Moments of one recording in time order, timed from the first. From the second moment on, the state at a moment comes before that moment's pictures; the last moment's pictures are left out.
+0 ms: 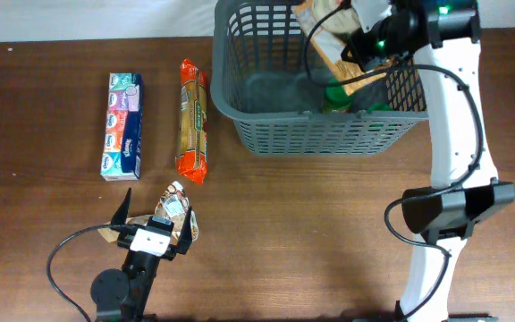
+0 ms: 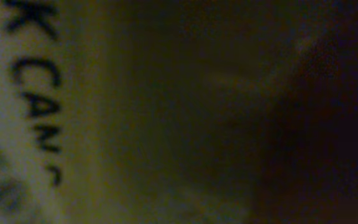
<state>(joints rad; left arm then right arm) 0.06 0.03 0.01 -0.05 0.28 0.32 0.12 2.19 2.55 -1.40 -0.16 -0.40</state>
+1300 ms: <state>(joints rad) 0.06 0.03 0.01 -0.05 0.28 0.32 0.02 2.18 2.60 -1.34 -0.21 -0.24</state>
